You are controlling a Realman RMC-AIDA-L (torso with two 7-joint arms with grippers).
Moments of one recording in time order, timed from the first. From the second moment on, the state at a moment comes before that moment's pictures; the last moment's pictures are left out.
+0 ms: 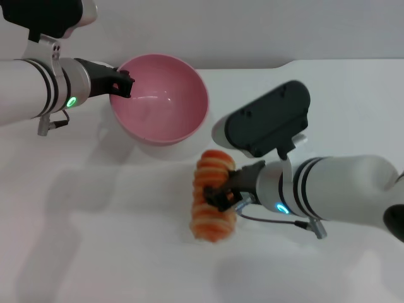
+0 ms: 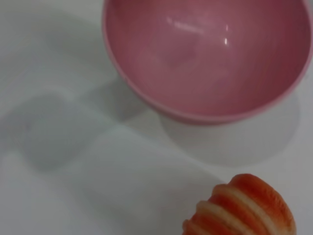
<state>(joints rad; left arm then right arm) -0.44 -2.06 1.65 1.31 -0.37 -0.68 0.18 0.42 2.08 -2.21 -1.50 0.26 0.92 0.29</state>
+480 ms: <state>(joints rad) -0.42 -2.06 1.66 1.31 -0.38 -0.68 0.17 0.40 2.08 -2.20 -1.85 0.12 1.10 0.28</state>
